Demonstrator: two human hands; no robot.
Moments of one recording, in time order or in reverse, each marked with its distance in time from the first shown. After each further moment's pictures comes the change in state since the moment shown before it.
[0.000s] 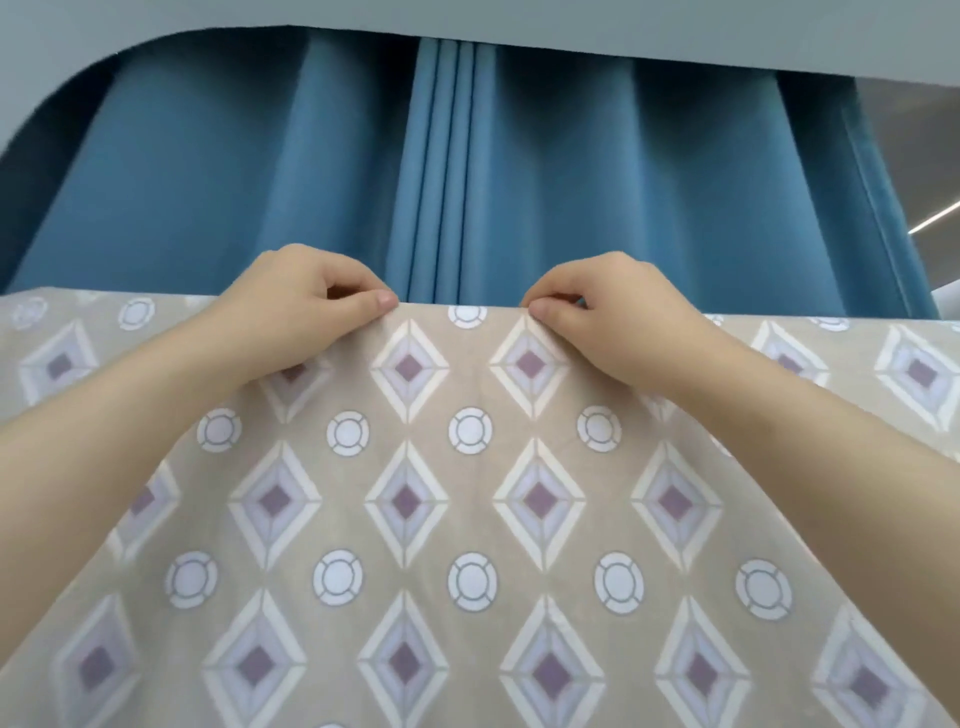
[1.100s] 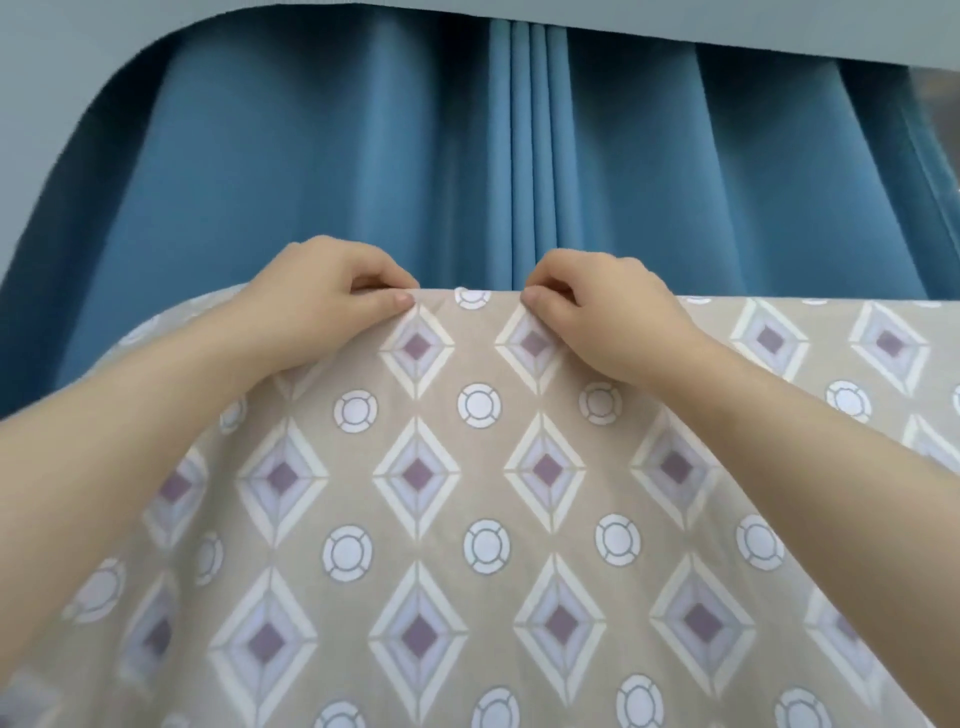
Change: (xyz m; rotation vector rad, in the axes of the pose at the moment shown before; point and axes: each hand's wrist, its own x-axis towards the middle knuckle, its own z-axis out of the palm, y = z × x) left_hand 0.002 -0.129 -0.073 0.016 -0.072 0.102; right_hand 0.042 -0.120 0.095 -0.127 0.070 0.025
